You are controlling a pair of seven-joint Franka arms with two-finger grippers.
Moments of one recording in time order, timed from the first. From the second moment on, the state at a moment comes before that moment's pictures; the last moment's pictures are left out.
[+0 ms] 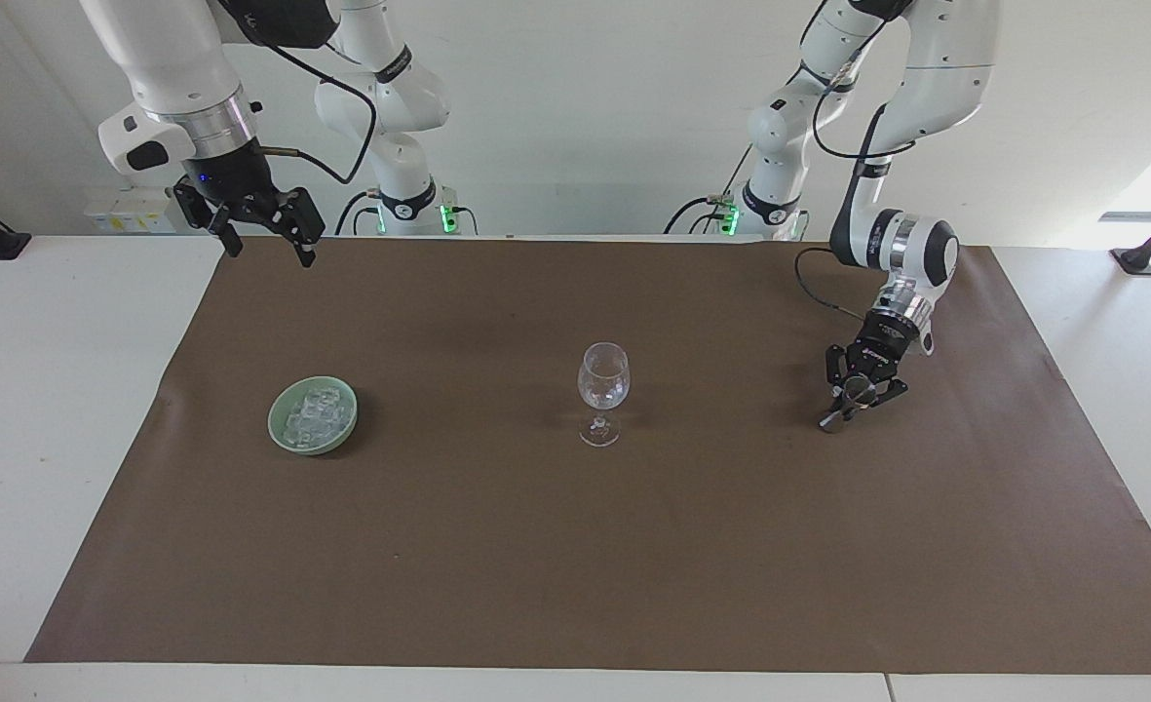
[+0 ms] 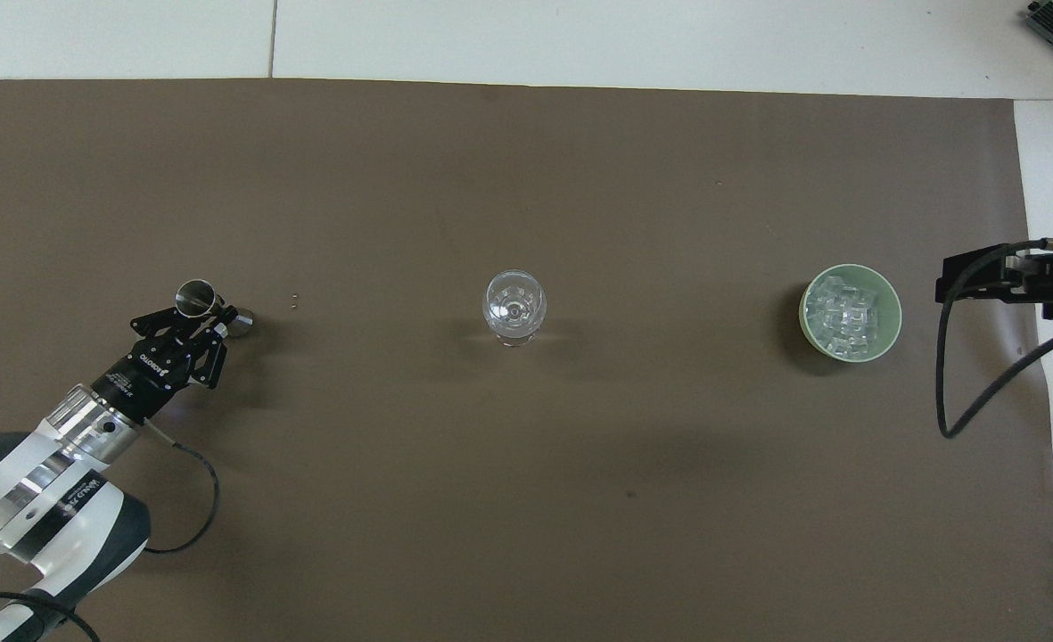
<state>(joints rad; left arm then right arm) 0.64 0.16 -0.47 -2.49 -2.04 2.19 -0.50 0.05 -0.05 -0.05 -1.61 -0.03 1.59 0.18</state>
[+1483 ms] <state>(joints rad) 0.65 0.17 -0.46 -2.49 -1.99 2.19 -0.49 0.05 -0.05 -0.05 -1.61 -0.03 1.59 0.18</state>
